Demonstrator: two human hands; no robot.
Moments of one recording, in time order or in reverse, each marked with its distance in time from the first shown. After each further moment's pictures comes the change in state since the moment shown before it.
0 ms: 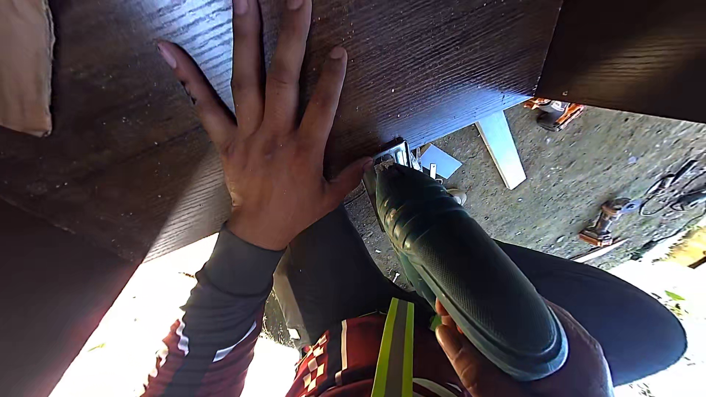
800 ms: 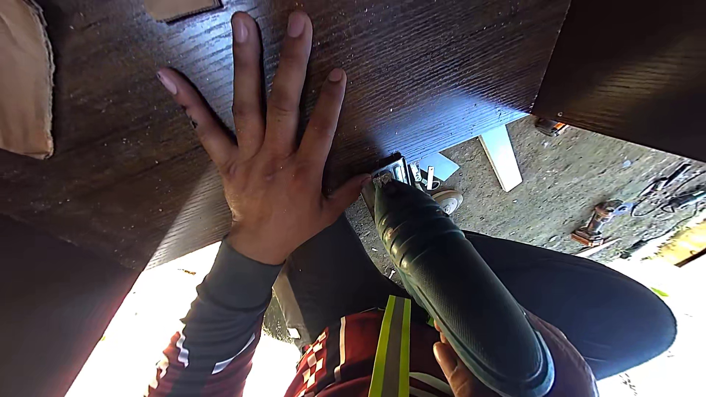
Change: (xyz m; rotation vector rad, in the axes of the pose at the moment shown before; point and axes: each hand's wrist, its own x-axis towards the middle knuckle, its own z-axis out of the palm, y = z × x) left_hand 0.002 0.002 -0.001 -0.023 -0.005 0.001; right_hand 0.009 -0.012 -0.010 -0.059 -0.023 -0.014
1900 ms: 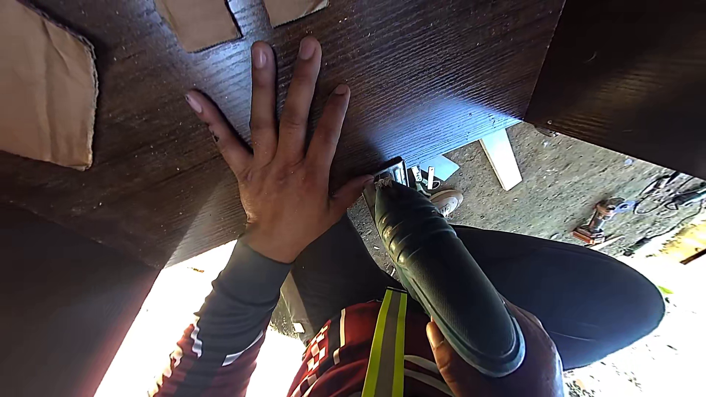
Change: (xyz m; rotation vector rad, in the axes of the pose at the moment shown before) left_hand 0.001 0.001 -0.005 -0.032 -0.030 -0.026; right_hand 0.000 -0.005 0.008 -0.091 0.046 0.034
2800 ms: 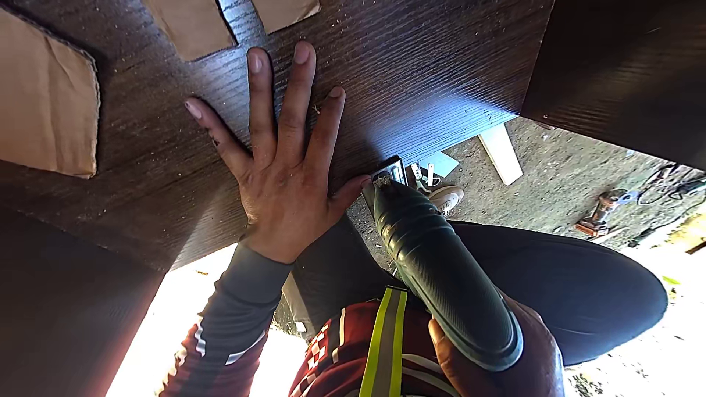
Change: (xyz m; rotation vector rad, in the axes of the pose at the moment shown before) left_hand 0.001 0.000 -0.002 -0.003 -0.010 0.004; right_hand 0.001 -0.004 0.003 -0.016 0.027 0.013
